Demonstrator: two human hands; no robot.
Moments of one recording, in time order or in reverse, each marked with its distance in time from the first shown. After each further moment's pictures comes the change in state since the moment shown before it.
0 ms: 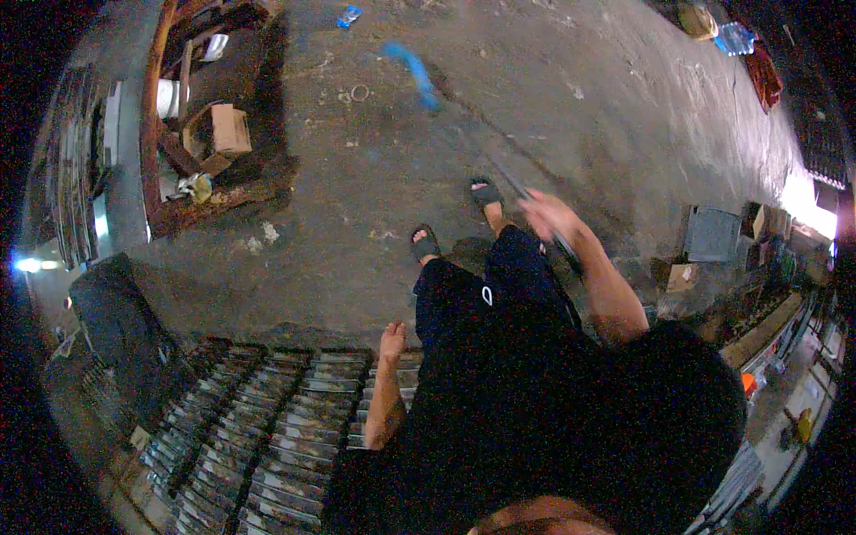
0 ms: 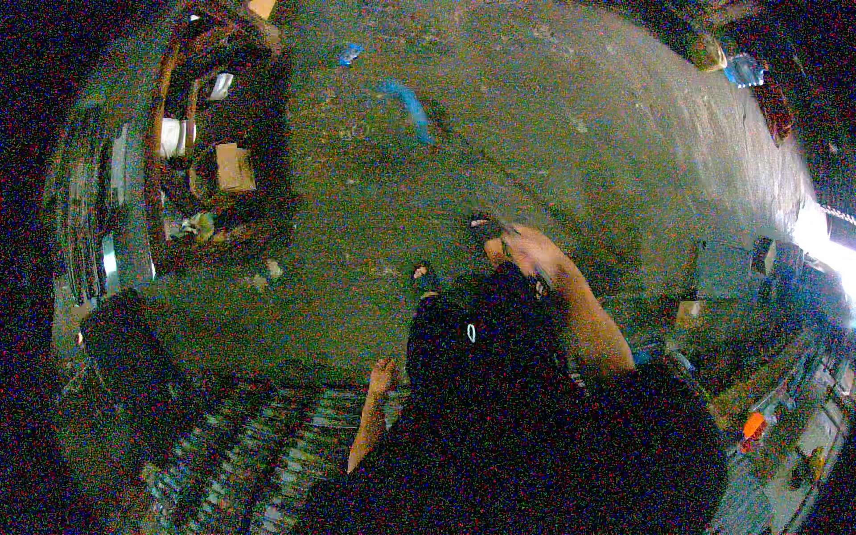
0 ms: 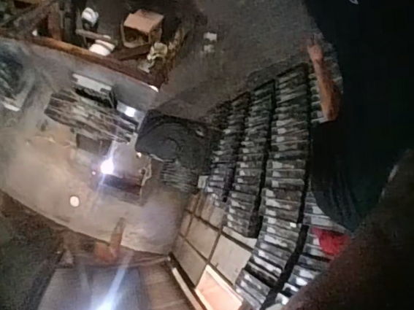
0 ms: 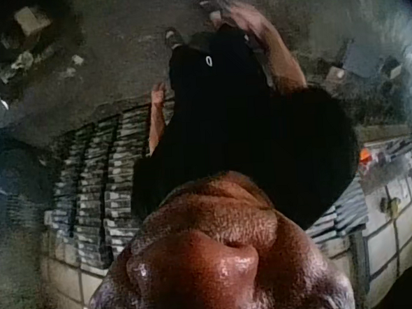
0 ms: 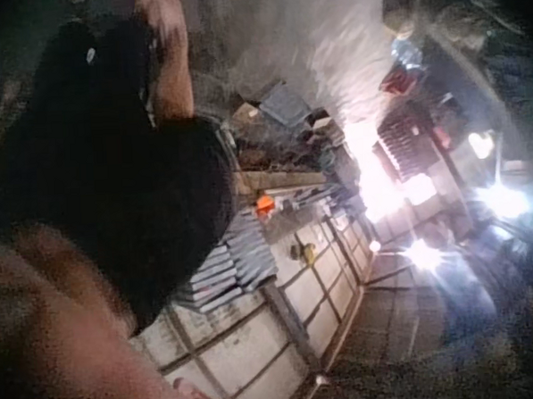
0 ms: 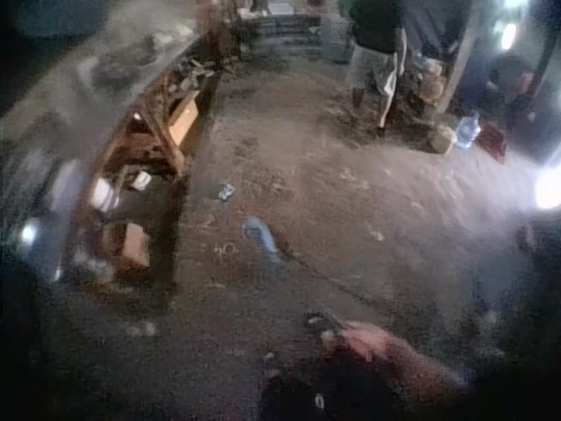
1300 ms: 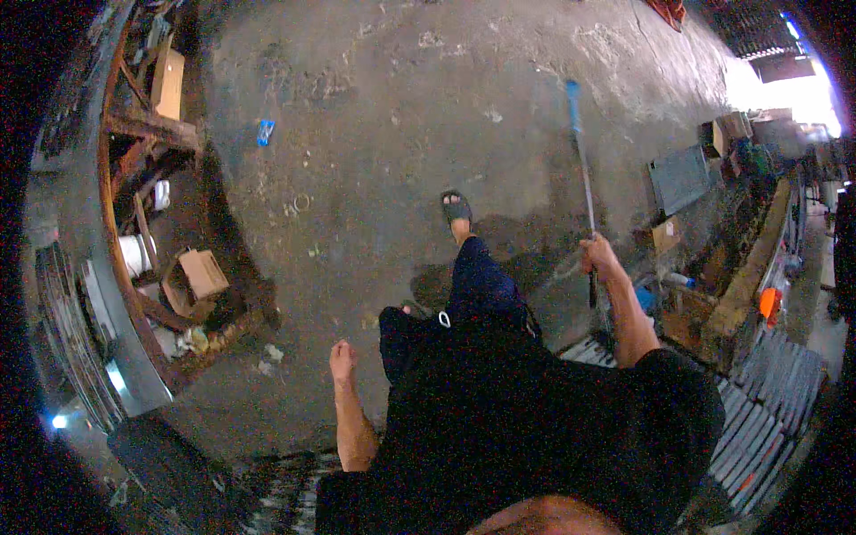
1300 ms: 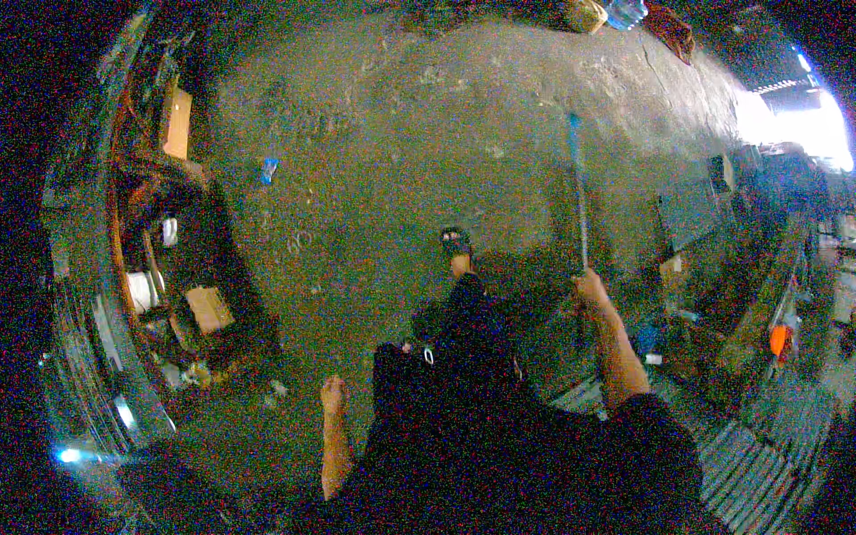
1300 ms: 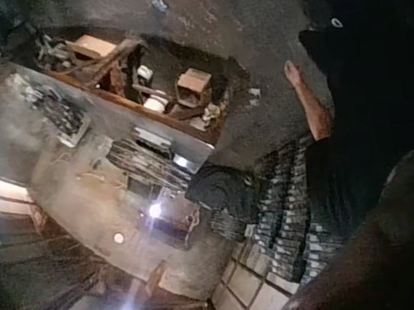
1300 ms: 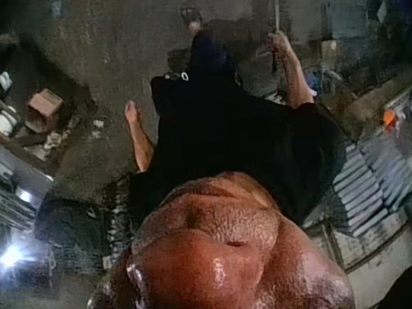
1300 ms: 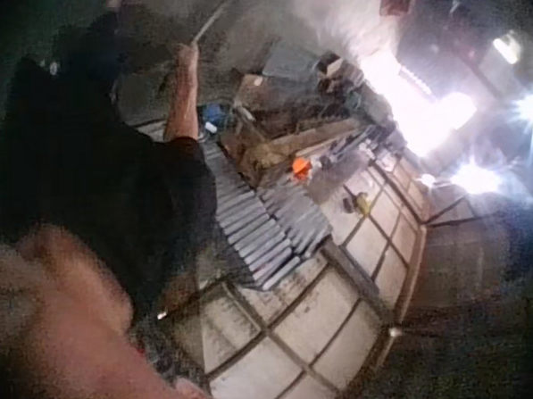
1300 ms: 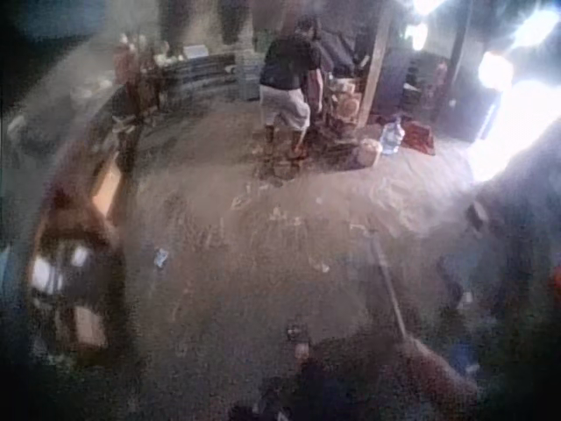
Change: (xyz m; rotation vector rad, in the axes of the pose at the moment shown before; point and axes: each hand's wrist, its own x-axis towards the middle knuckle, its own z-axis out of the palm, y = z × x) left_hand 0.118 0.234 -0.082 -0.199 0.097 0.100; right_hand -0.123 0.086 -0.160 0.238 0.882 0.101
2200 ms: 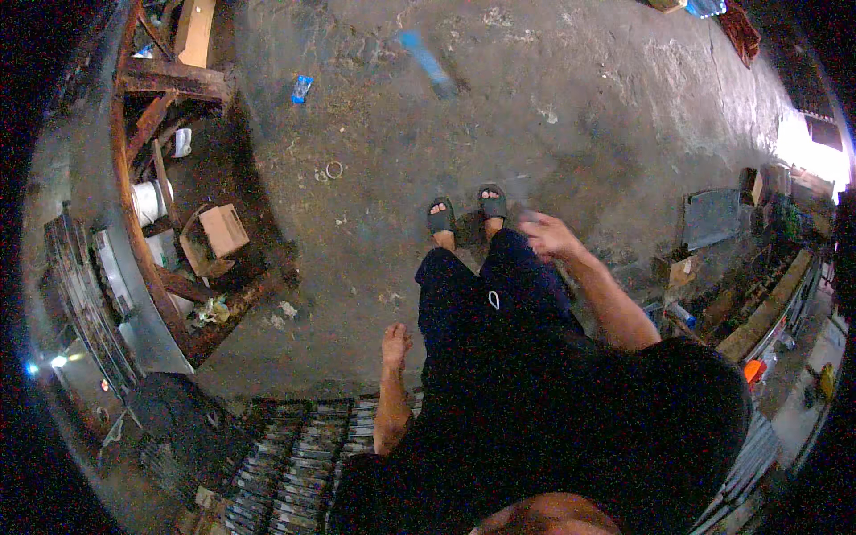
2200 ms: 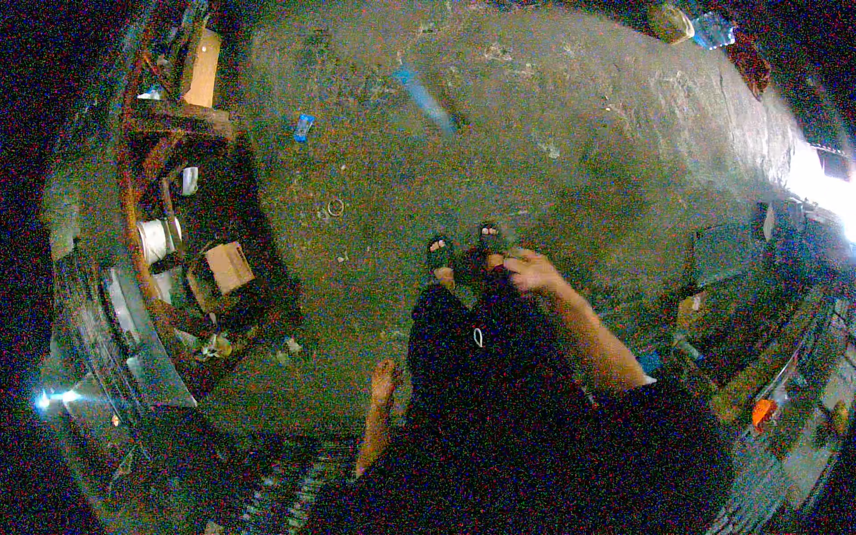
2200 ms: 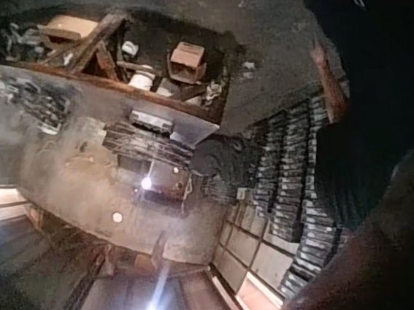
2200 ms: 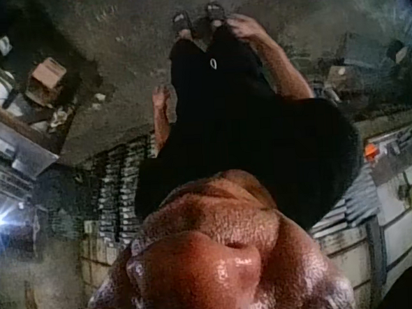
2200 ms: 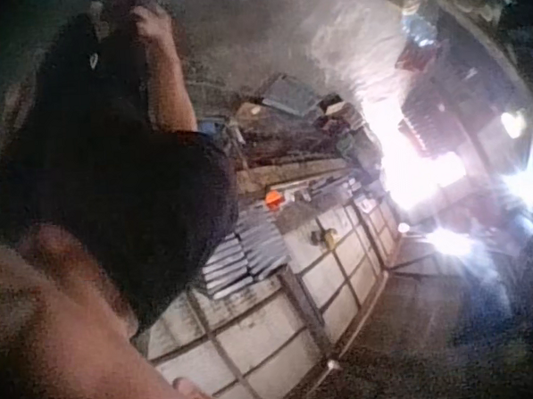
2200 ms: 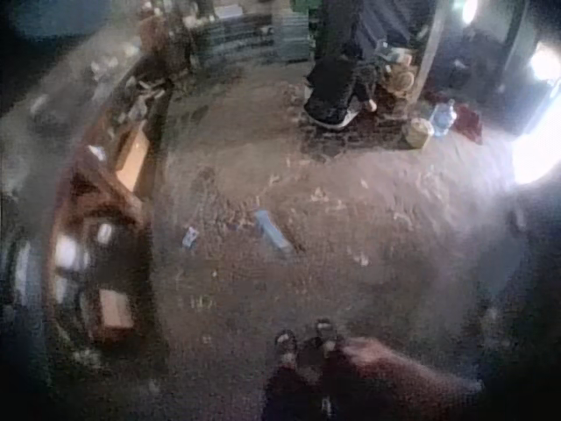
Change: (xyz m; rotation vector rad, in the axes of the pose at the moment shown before) left_hand 0.009 0.058 0.092 -0.035 -0.092 -0.242; right_hand 0.093 -0.190 0.191 -0.184 -0.772 -0.189
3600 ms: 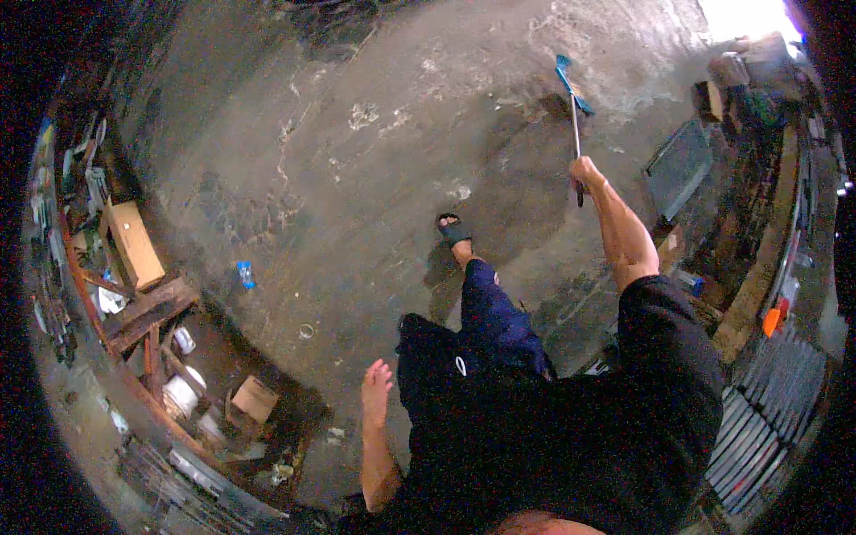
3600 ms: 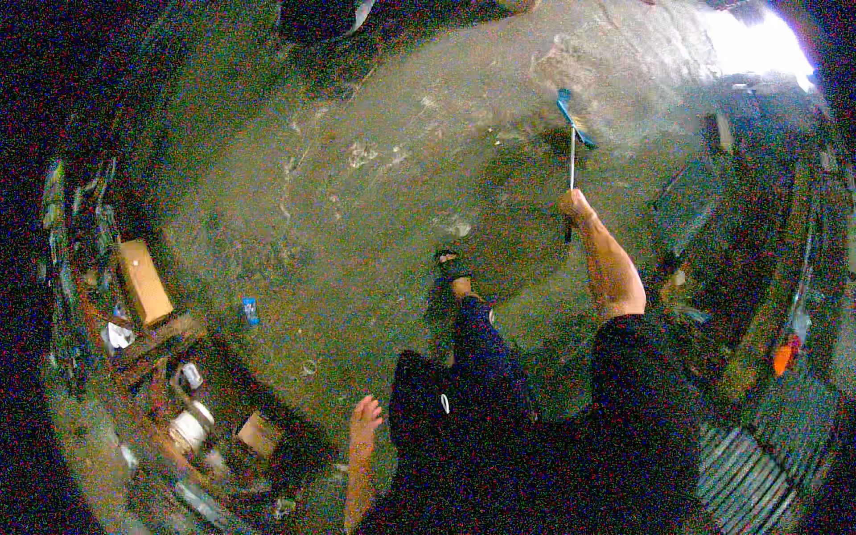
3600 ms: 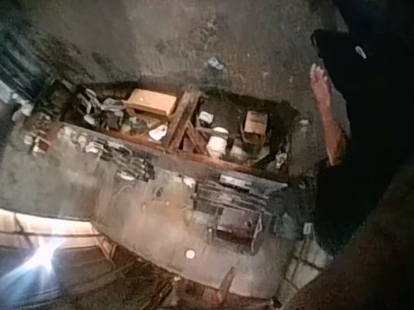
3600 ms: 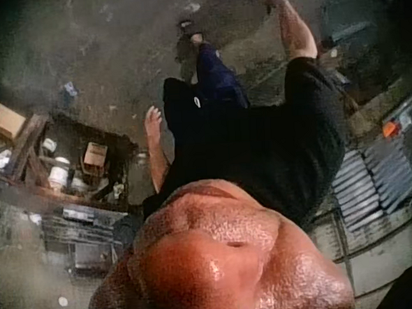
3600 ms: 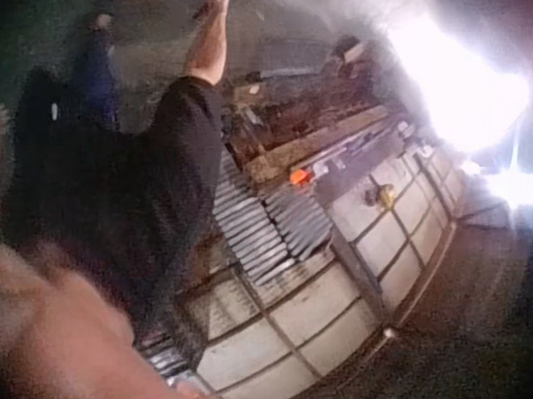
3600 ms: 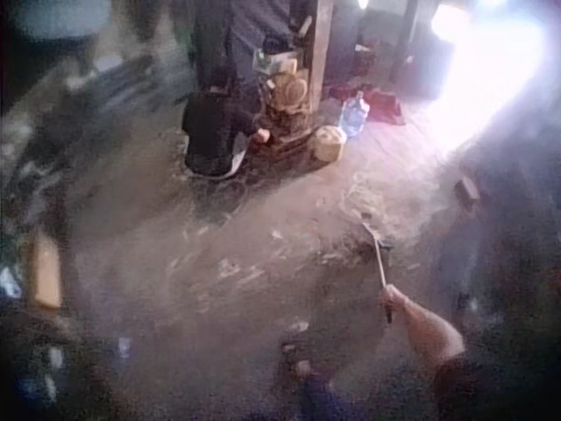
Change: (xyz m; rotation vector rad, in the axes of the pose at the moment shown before) left_hand 0.056 0.392 0.275 0.319 -0.168 0.110; right_hand 0.083 0.048 -0.596 -0.139 0.891 0.428
